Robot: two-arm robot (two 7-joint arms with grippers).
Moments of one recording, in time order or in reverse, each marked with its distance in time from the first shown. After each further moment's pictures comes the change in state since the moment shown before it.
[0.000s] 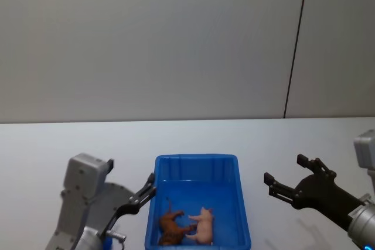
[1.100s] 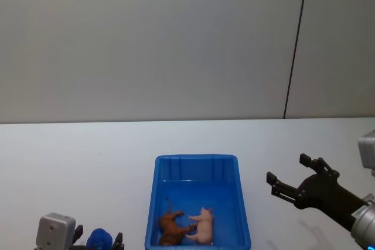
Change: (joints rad) left arm 0.115 0.029 -0.016 0.162 -0.121 -0.077 0.019; right arm -0.008 0.009 0.005 -0.008 0.008 -0.007 -0.002
